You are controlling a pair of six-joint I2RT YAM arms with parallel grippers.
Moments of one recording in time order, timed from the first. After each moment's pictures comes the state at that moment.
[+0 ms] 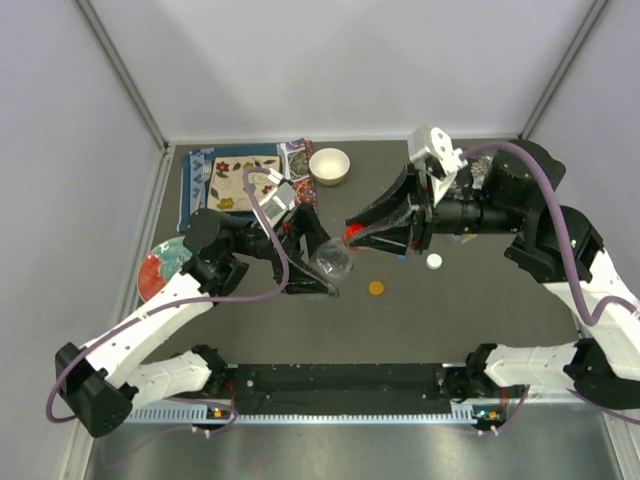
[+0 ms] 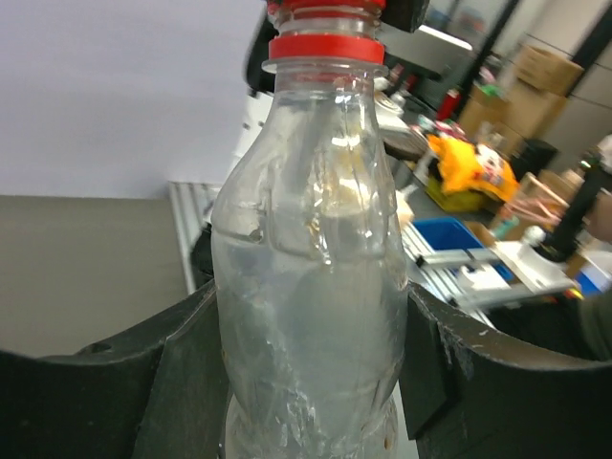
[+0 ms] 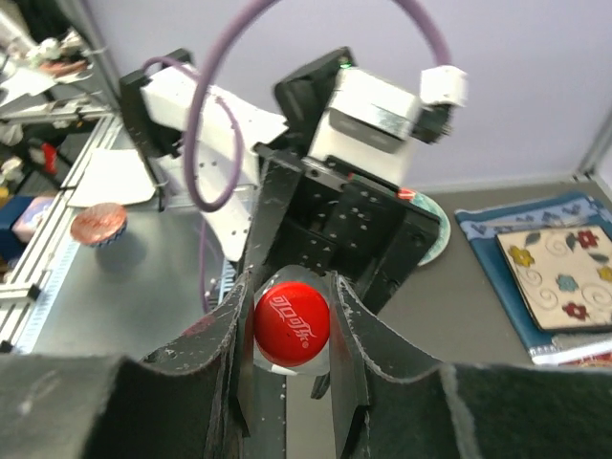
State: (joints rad) left arm -0.69 1.03 0.94 0.58 1.12 -0.75; right arm 0.93 1.16 1.77 -0.62 -0.58 0.07
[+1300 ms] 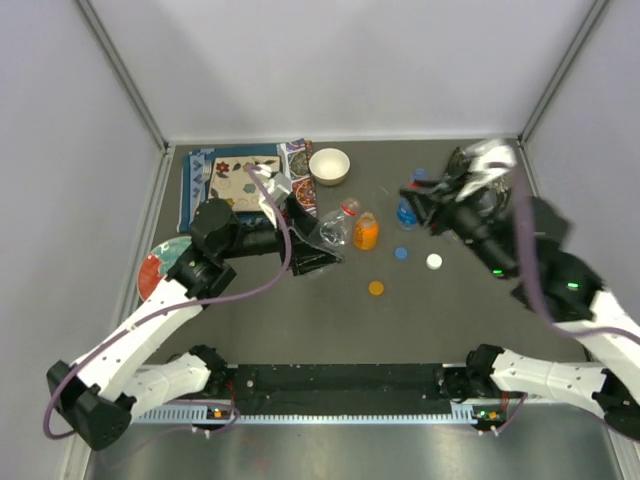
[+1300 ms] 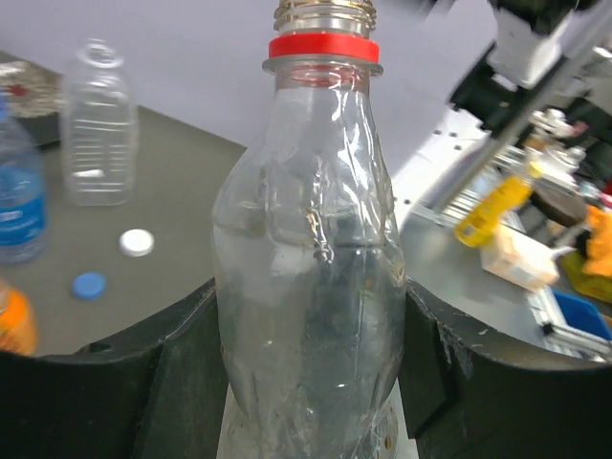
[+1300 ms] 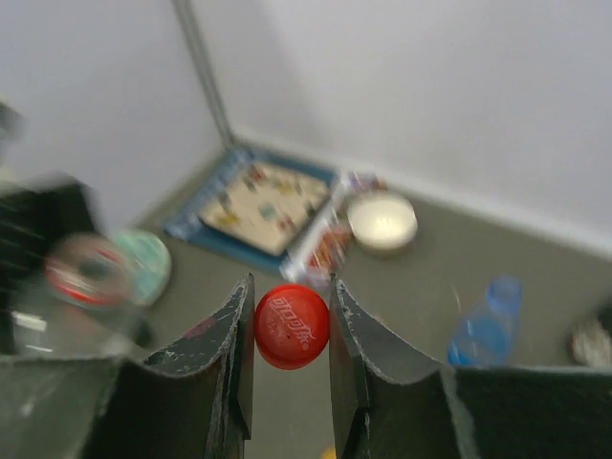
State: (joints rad) left arm -0.63 1.01 0.94 0.22 0.90 -0.52; right arm 0.94 0.87 1.41 -0.39 0.28 0.07
